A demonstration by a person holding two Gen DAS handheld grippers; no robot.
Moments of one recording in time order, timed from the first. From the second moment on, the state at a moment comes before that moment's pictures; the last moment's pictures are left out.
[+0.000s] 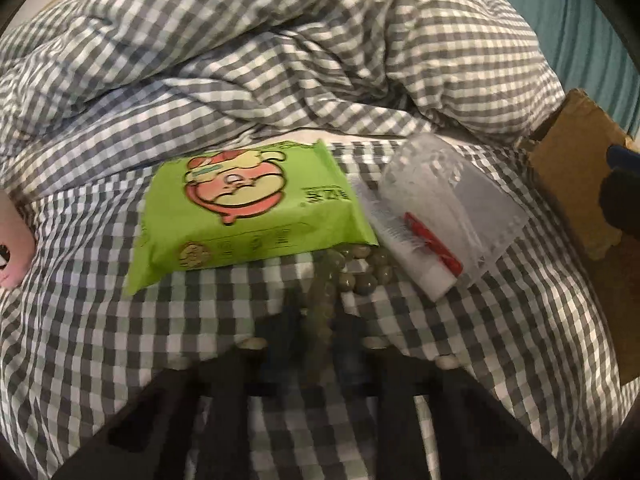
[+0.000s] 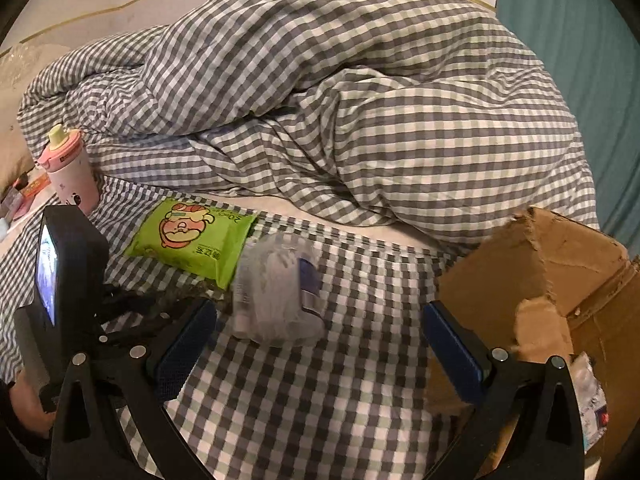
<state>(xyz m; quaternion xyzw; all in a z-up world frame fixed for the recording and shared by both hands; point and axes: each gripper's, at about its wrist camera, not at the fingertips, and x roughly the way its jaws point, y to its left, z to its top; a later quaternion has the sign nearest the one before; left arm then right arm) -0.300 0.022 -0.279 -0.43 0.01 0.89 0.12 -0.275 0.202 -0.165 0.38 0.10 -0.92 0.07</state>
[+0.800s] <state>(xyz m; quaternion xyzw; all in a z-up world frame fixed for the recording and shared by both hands) -0.275 -0.004 -0.232 -0.38 -0.03 0.91 0.13 -0.338 0.191 -0.243 0.47 0.06 -0.88 0.10</state>
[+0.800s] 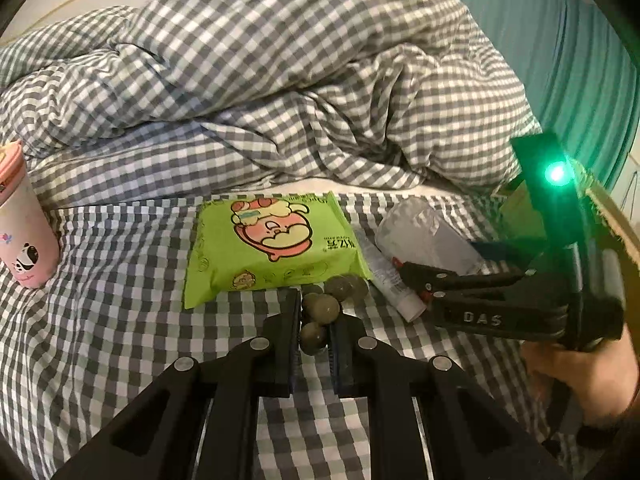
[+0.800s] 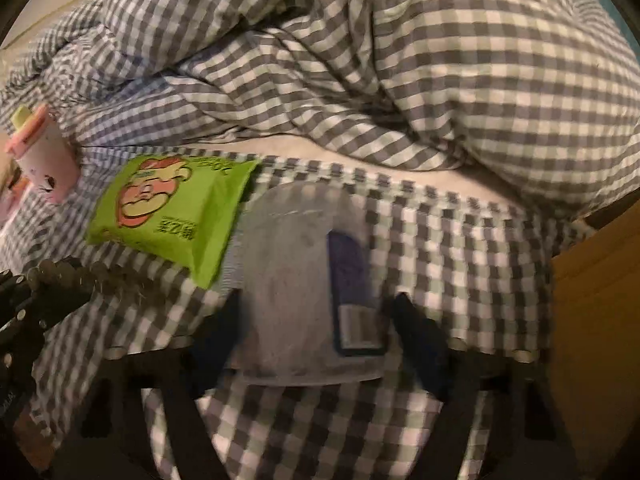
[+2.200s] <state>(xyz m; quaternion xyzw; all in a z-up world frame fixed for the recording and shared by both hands) -0.116 -0.028 -0.060 -0.27 -0.04 0.96 0.03 -0.133 0.187 -0.047 0.32 0.02 -0.94 0.14</state>
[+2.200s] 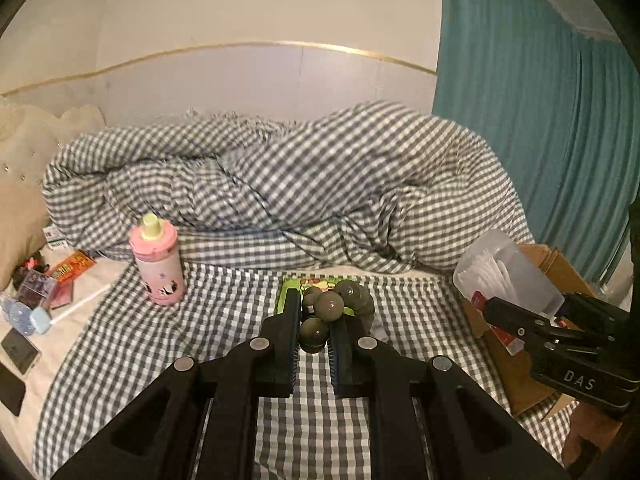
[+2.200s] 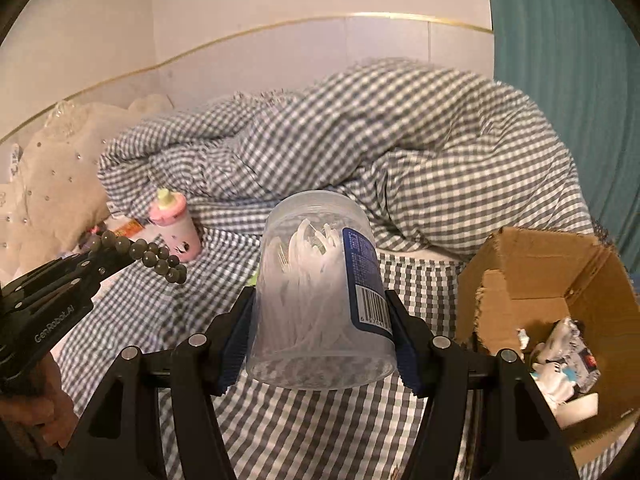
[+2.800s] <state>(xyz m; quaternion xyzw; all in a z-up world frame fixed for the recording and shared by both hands) -0.047 -0.012 -0.002 -0.22 -0.03 0.98 0.03 -0.067 0.222 0.003 0.27 -0.01 -0.96 0.12</state>
